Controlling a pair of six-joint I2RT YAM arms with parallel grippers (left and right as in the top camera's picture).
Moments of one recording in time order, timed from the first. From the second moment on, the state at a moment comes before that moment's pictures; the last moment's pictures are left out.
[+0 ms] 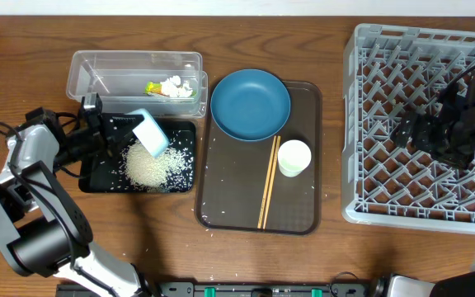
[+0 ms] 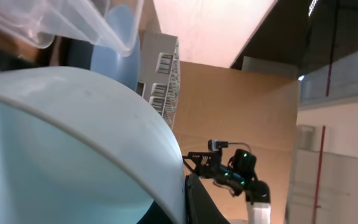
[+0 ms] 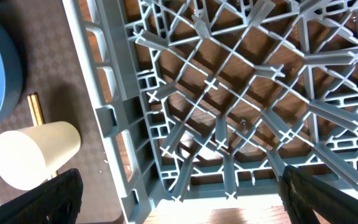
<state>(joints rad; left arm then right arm) 0.51 1.86 1.17 -1.00 1.48 0.00 -0.27 1.46 1.36 -1.21 -0.19 0.10</state>
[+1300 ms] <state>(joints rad) -0.63 1.66 1.17 -0.86 0.25 -0.24 -0.27 1.46 1.36 -1.22 -0.19 0.10</state>
